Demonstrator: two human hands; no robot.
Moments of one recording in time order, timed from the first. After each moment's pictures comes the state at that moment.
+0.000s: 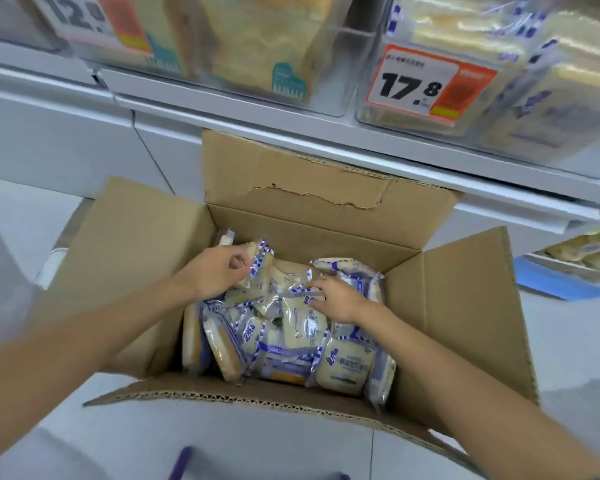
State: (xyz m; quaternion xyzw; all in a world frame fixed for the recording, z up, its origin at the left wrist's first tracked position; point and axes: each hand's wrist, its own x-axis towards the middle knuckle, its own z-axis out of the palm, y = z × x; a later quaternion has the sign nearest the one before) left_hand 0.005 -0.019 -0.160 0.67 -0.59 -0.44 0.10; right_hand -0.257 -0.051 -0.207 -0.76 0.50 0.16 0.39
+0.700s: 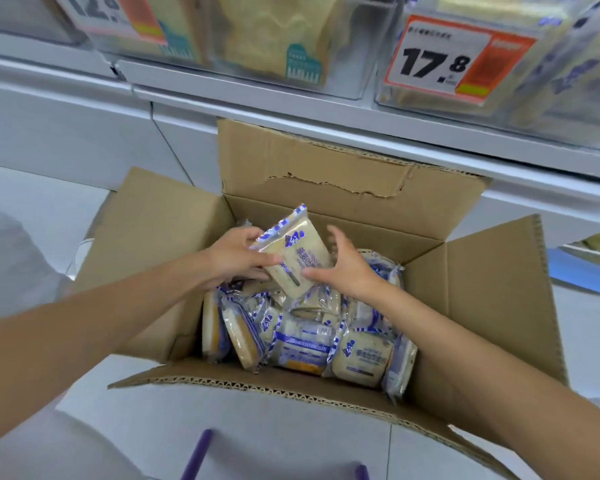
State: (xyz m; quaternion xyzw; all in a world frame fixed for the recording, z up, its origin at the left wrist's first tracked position) left_hand -0.014 -0.024 -0.126 0.64 -0.38 -0.63 0.21; right_hand -0.229 -0.054 -0.156 -0.64 0.56 -0.07 0.53
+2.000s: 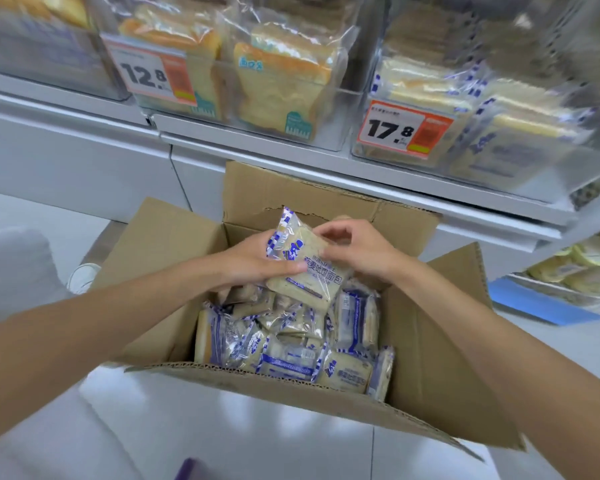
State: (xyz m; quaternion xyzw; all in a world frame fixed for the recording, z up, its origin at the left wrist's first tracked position) left_hand -0.039 -0.015 -0.054 0.56 -0.53 -0.59 0.24; right_hand -0.246 -0.075 -0.035 -0.73 0.47 -0.12 0.49
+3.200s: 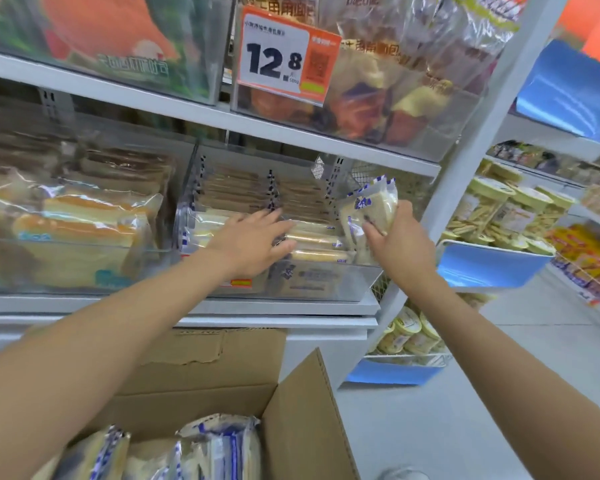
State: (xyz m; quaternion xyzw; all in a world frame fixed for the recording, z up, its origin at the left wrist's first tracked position) left_hand -0.212 -0.209 0.090 0.47 -0.88 -0.04 0.12; right_hand -0.452 -0.155 0.141 -0.59 0.75 -0.26 -0.10
